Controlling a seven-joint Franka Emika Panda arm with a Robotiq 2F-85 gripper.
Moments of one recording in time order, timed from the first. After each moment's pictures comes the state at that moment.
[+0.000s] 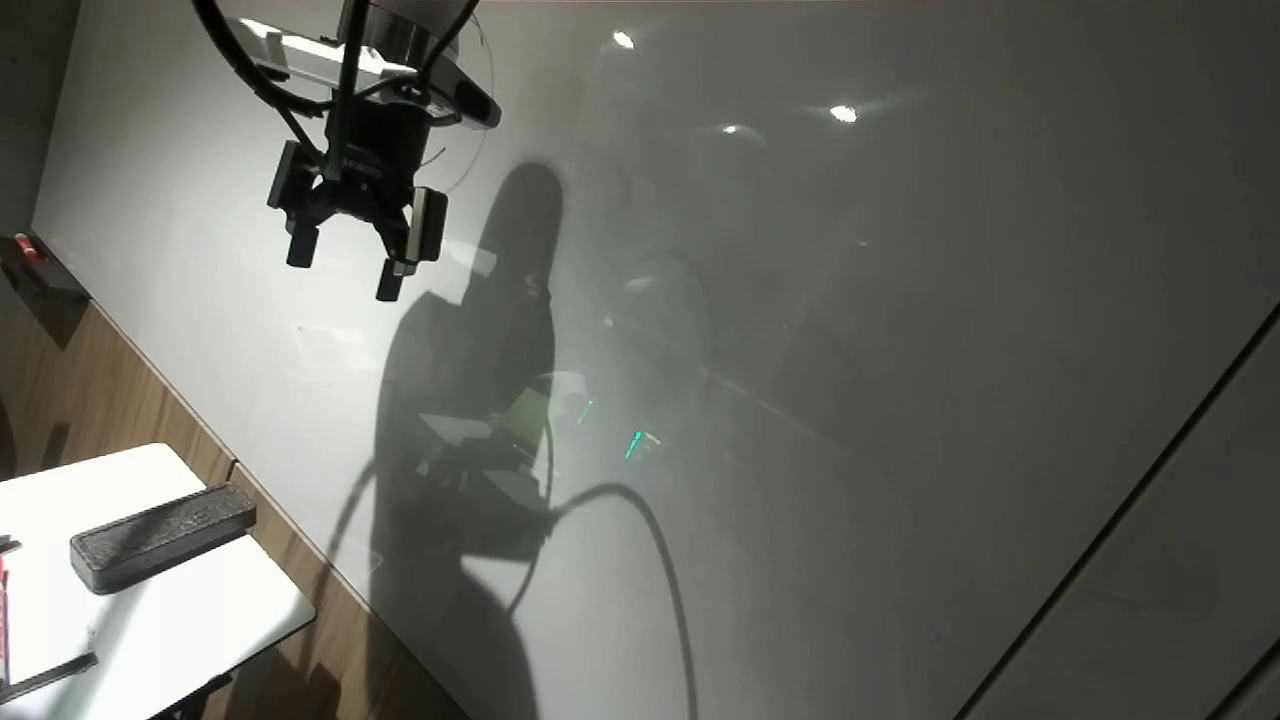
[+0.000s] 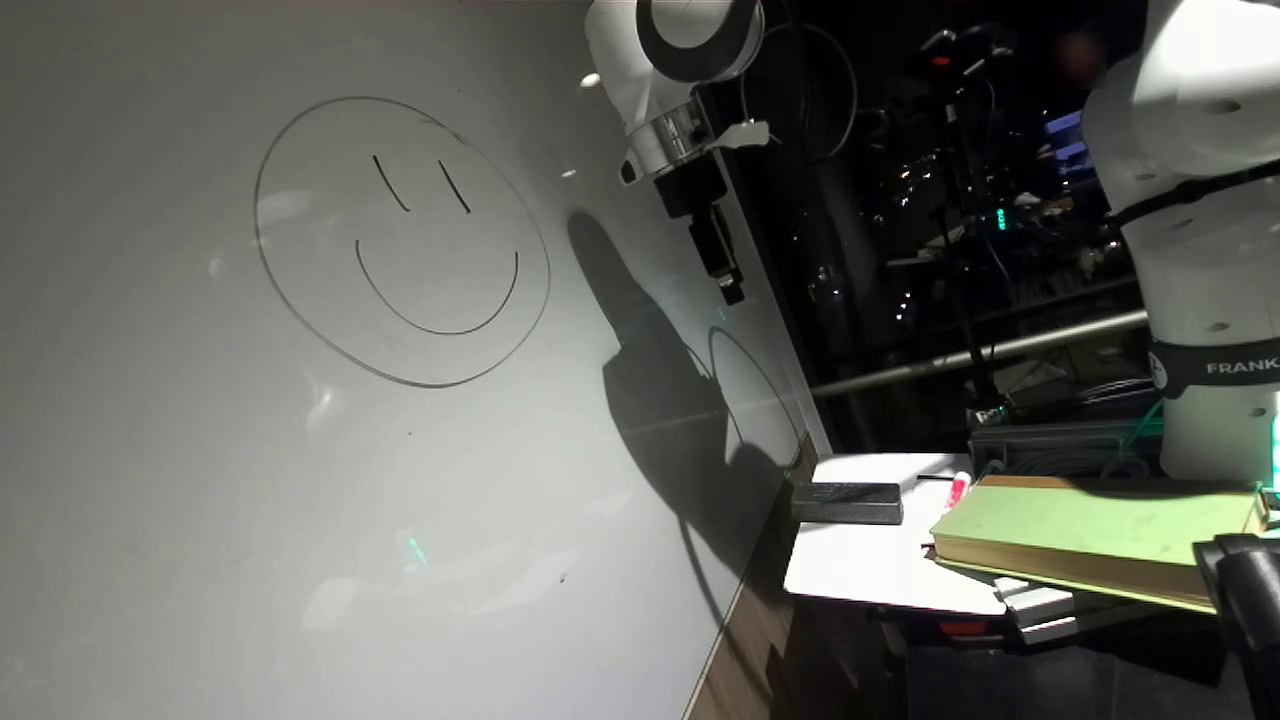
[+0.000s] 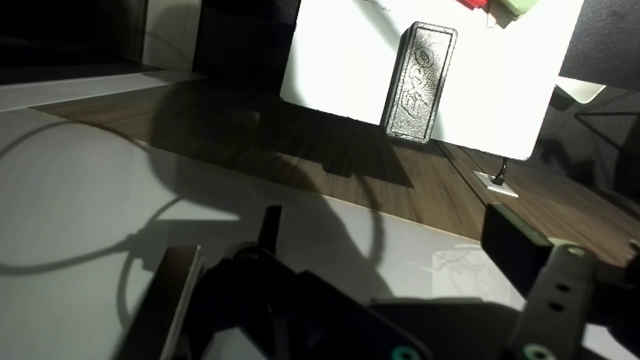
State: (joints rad) arm 0.01 -0.42 0.00 -2.40 -0.16 1.99 -0.16
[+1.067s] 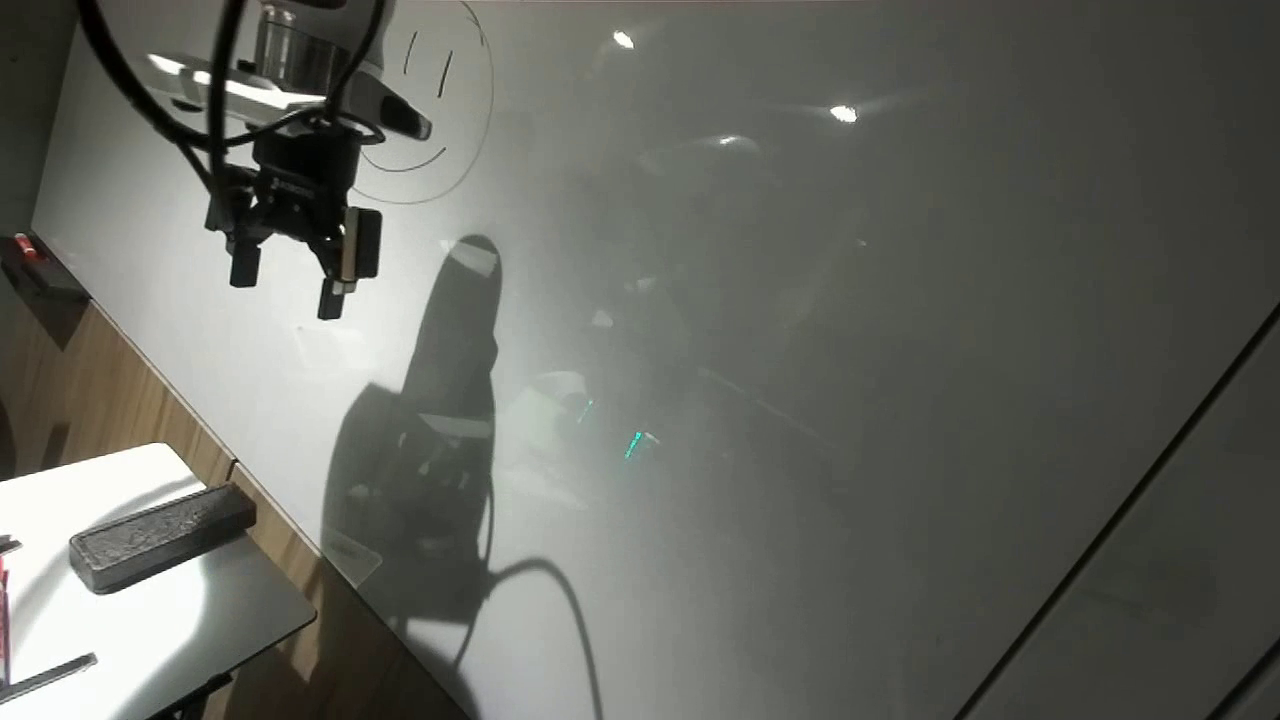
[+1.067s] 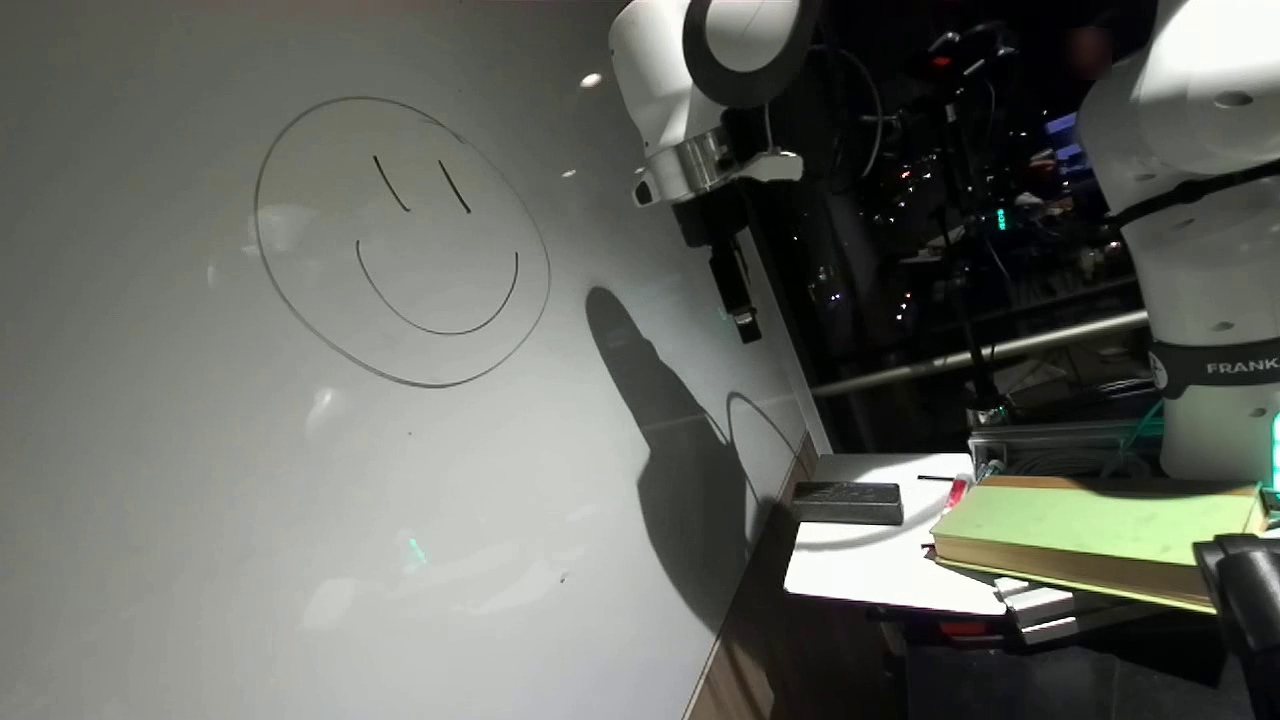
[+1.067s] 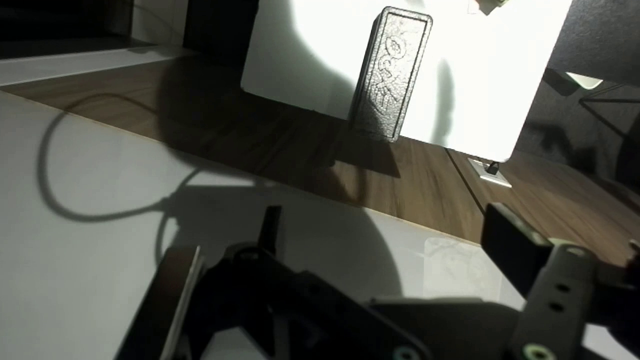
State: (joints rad) arm 0.05 -0.48 0.05 -2.57 -0.16 2.16 -0.07
